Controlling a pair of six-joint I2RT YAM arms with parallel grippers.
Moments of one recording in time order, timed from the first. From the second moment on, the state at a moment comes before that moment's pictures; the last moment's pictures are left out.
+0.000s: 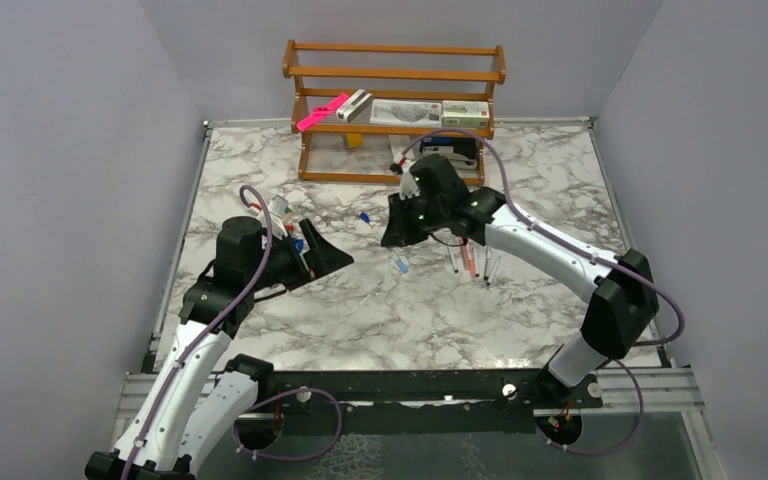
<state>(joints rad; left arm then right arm) -0.29 0.72 0.78 -0.60 0.49 -0.78 0.80 1.64 1.39 -0.52 -0.22 0.38</state>
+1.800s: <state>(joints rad) -0.82 0.98 0.65 0.08 0.21 -1.14 0.63 1.33 0.88 0.22 -0.62 1.07</state>
